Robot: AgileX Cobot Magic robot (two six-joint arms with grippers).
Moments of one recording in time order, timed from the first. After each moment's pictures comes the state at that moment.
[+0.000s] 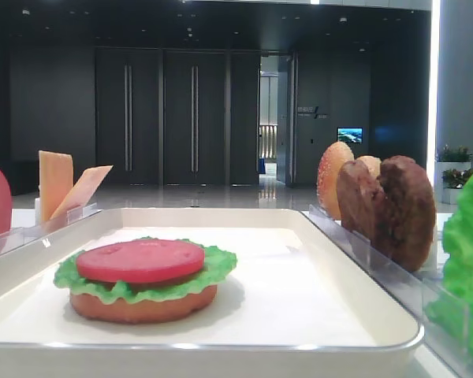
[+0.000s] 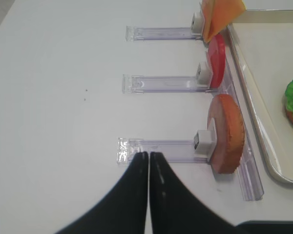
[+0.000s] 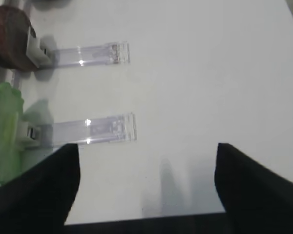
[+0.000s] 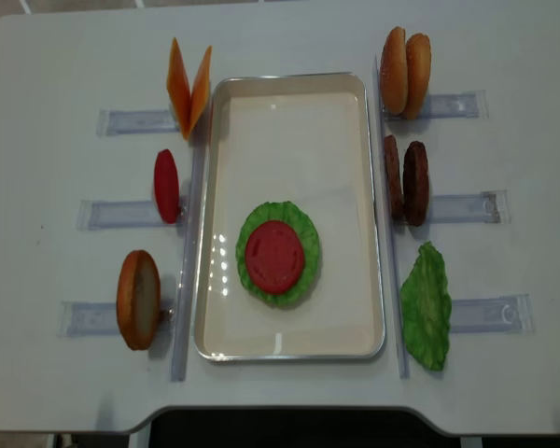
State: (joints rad) left arm -0.03 -0.02 -0.47 0.09 1.11 -0.07; right arm -0.06 0.35 -0.59 0.08 1.16 -0.04
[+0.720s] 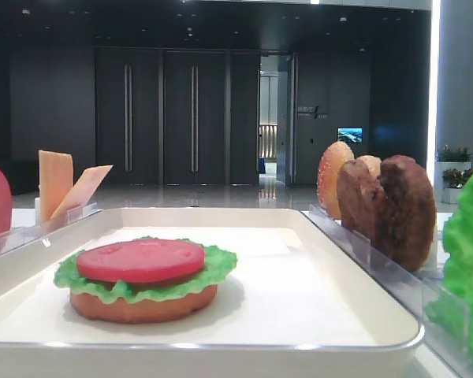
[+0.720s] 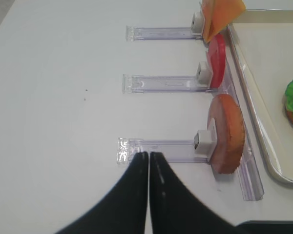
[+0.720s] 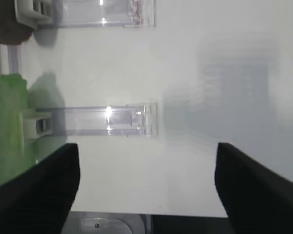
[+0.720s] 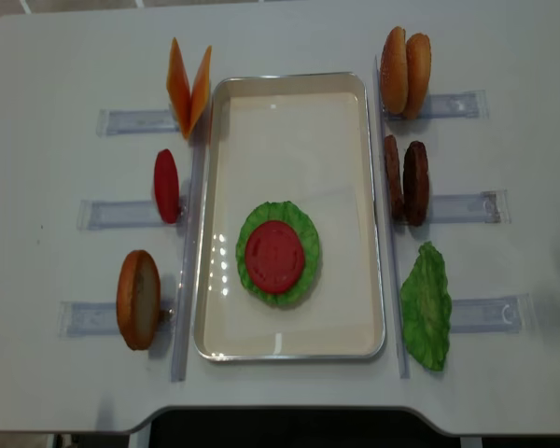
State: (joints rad) left arm -0.03 -0.02 -0.47 0.09 1.11 -0.07; right arm -0.06 1.06 -0.85 0.17 1.16 -0.13
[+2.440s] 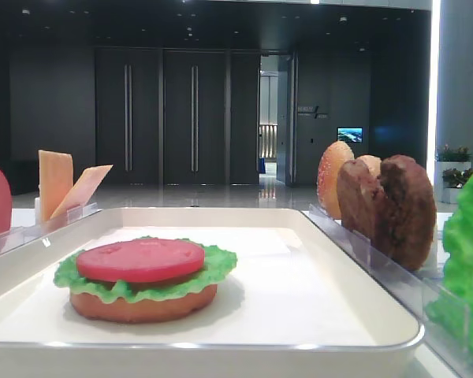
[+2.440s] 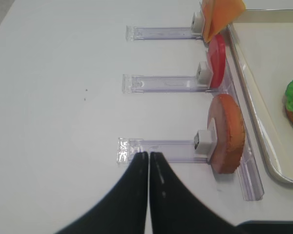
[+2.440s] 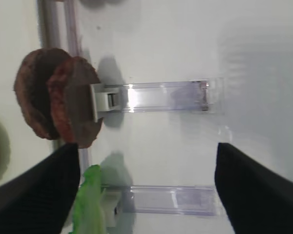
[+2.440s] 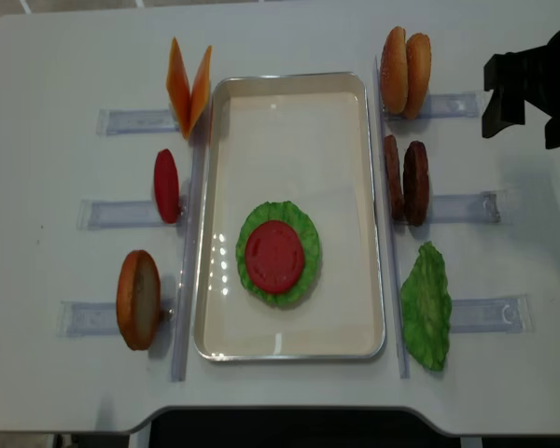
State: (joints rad) left arm -0.03 -0.02 -0.47 0.09 1.11 -0.07; right arm 0.15 1.44 -1.17 0.19 1.08 0.11
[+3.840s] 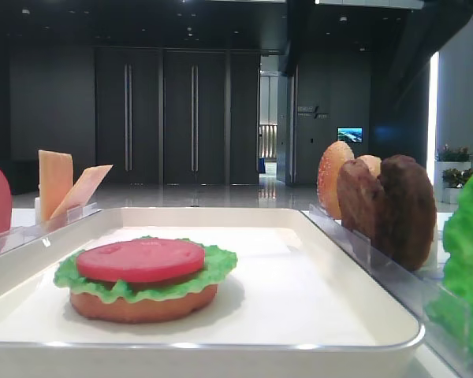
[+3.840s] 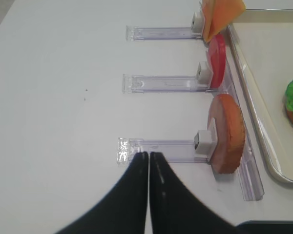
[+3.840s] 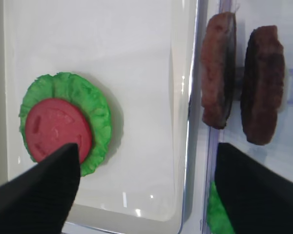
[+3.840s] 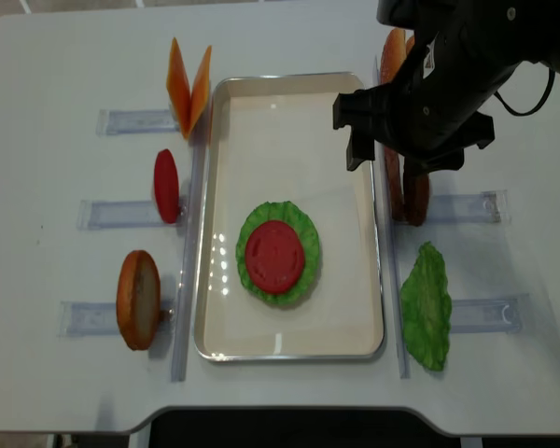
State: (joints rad) left arm -0.03 -0.02 -0.47 0.09 1.11 -0.07; right arm 0.58 1.60 -1.25 0.17 0.97 0.45
